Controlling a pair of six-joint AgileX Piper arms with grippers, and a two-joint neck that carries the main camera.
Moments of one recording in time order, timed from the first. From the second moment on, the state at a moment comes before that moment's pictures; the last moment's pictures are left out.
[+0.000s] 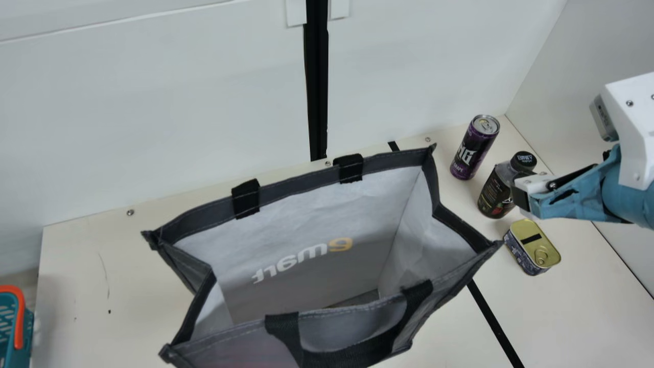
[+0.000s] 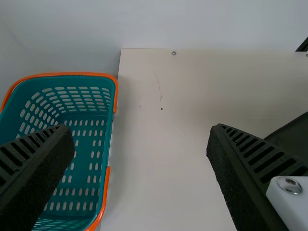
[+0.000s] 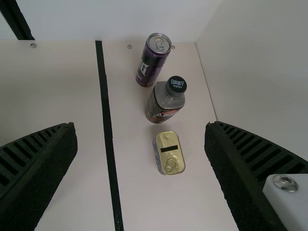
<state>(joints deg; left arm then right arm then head) -1.7 43.3 -69.0 -1.5 69.5 0.0 -24.5 64.7 -88.0 0.7 69.9 -18.9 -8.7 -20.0</state>
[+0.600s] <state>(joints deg) -2.0 43.5 -69.0 -1.5 69.4 0.0 -24.5 64.7 -88.0 0.7 69.9 -18.9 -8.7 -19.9</state>
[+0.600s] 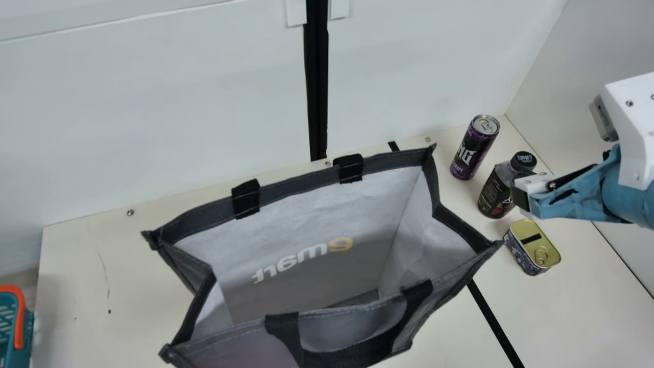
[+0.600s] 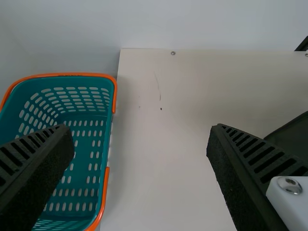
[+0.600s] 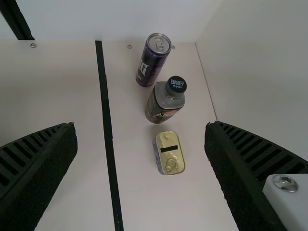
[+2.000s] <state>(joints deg) -18.9 59.5 -88.5 5.1 65.9 -4.1 -24.5 64.7 -88.0 0.7 69.9 -18.9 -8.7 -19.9</state>
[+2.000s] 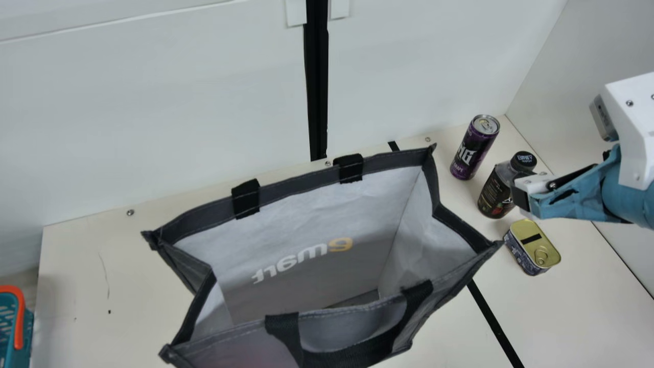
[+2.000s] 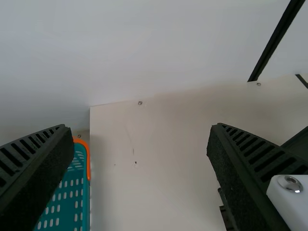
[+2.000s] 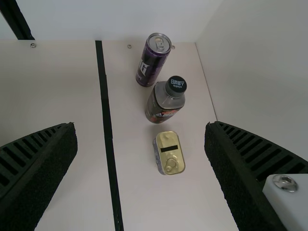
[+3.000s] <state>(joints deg) -30.1 71.5 -103.1 5.9 61.2 -2.9 -24.5 64.7 -88.0 0.7 69.9 -18.9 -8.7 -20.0</state>
